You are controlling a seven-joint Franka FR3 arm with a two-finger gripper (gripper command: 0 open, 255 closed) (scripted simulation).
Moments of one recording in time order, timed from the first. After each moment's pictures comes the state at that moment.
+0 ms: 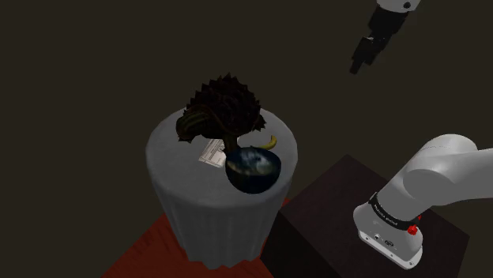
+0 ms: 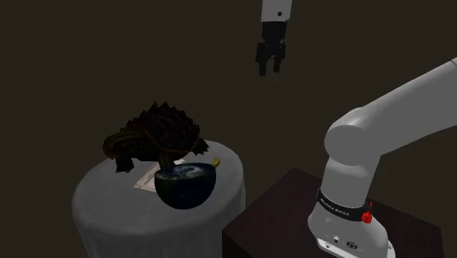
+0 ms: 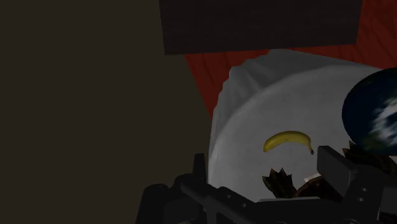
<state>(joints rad) -0.02 -0.82 -0.06 -2.33 -0.12 1.60 -0.09</state>
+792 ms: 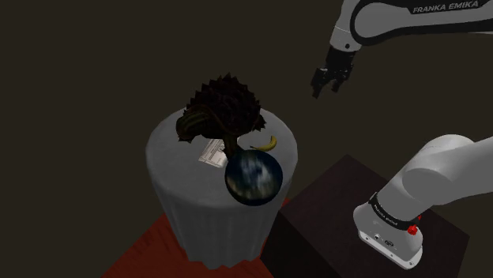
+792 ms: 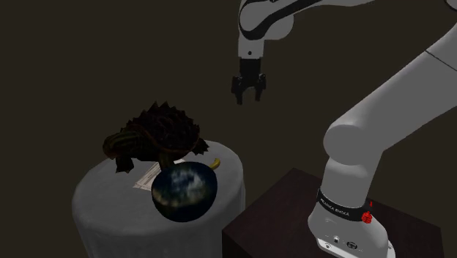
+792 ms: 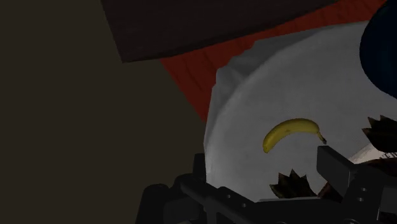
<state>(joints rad) -0.04 -0.61 0.01 -2.47 -0.04 1.88 0.16</state>
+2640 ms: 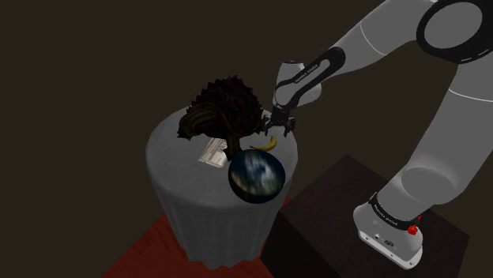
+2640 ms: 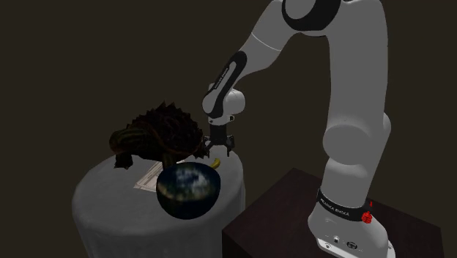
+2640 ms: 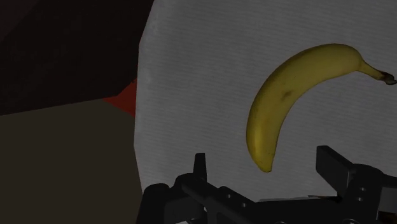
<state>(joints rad) -0.05 0.24 0.08 -2.33 0.10 2.50 0.59</state>
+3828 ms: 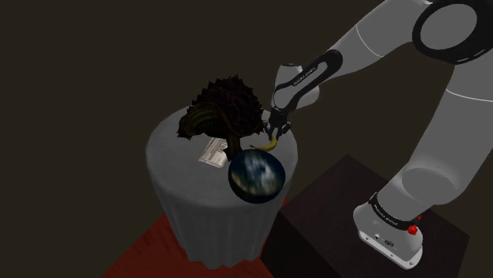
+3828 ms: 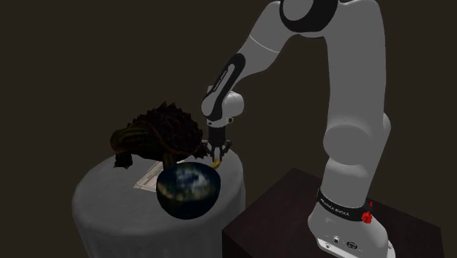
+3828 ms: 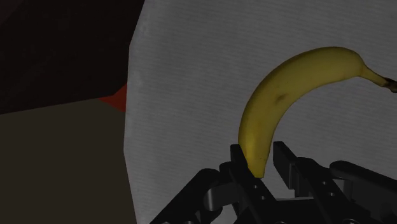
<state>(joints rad) -0.04 0.26 0.08 -2.33 0.10 2.53 0.59</state>
